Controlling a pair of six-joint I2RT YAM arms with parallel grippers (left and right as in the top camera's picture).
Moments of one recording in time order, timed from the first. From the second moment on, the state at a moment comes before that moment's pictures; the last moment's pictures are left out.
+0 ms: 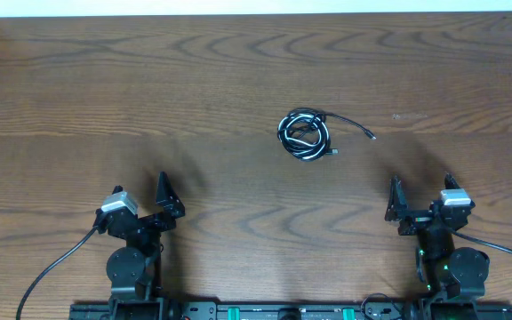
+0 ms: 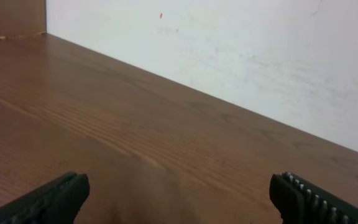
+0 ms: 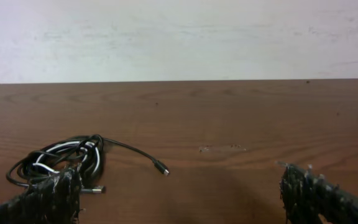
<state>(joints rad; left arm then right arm) 0.01 0.01 0.02 -0.09 -0.14 -0.33 0.00 0.02 0.01 -0.07 -0.07 0.06</state>
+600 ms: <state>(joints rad) 0.01 0.59 0.79 -0.60 0.12 -0.32 0.00 0.03 0.01 -0.04 -0.14 0.09</state>
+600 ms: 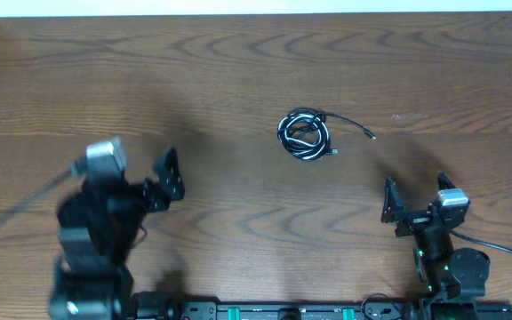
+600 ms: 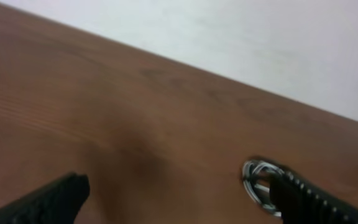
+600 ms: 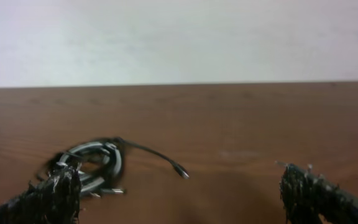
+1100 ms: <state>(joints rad) -0.06 1.38 1.39 -0.99 0.46 -0.27 0.00 0.41 0.57 -0.28 -0.22 0.25</state>
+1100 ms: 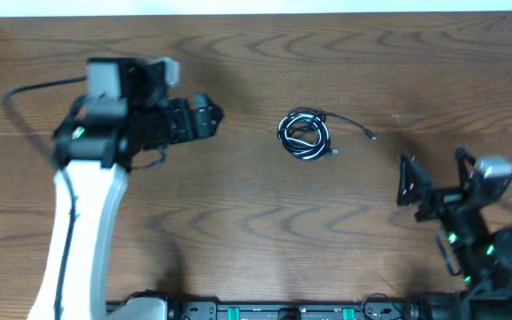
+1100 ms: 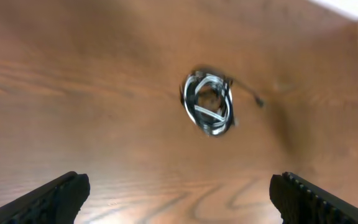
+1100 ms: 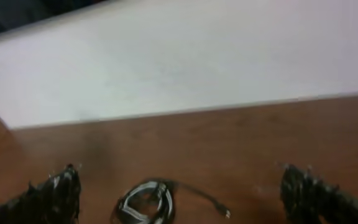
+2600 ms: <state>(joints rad) -0.48 2.04 1.40 -0.54 0.25 -0.52 0.12 1.58 1.01 -0.41 -0.50 0.29</state>
